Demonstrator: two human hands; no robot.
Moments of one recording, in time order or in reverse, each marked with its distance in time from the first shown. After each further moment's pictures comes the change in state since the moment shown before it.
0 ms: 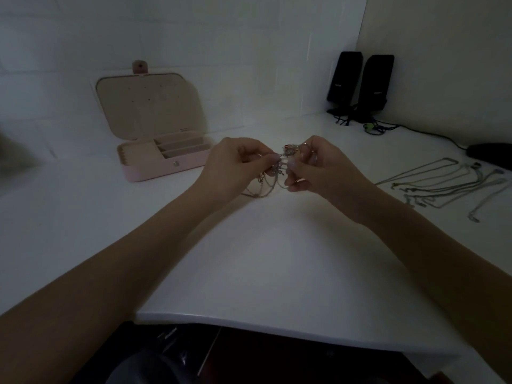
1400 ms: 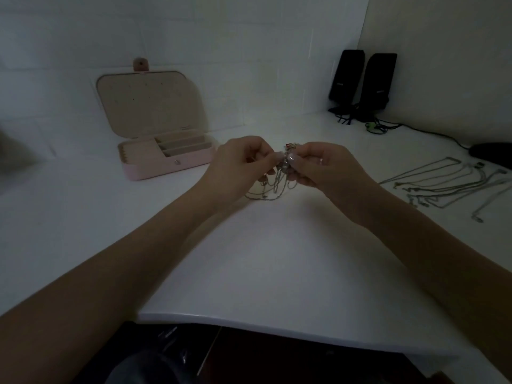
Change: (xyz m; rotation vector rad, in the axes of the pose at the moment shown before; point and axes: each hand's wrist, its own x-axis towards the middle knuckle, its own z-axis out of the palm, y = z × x) left_hand -0.002 0.005 0.001 0.038 -0.025 -0.035; right_hand -0.001 0.001 -0.002 -0.063 0.024 0.006
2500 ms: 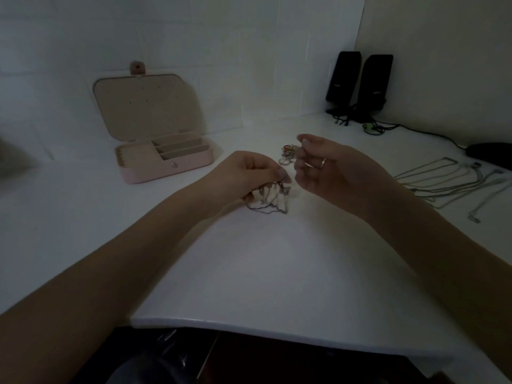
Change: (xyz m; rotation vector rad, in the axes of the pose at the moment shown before) left_hand -0.006 0.015 -0.002 -0.096 -0.251 -0.229; right_hand 0.001 -0.015 -0.010 0.745 -0.040 0.313
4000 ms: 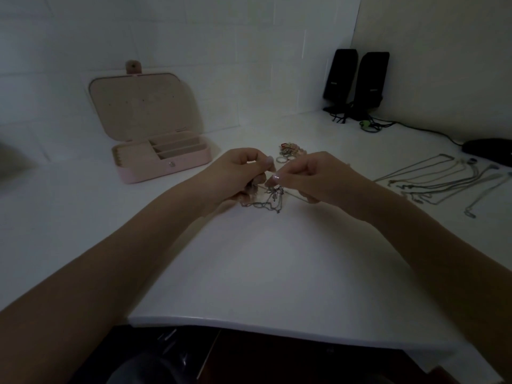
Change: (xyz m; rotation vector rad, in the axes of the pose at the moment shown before) left_hand 0.006 -0.008 -0.003 -0.145 -0.014 -0.058; right_hand -0.001 0.012 -0.004 -1.039 -0.118 -0.215
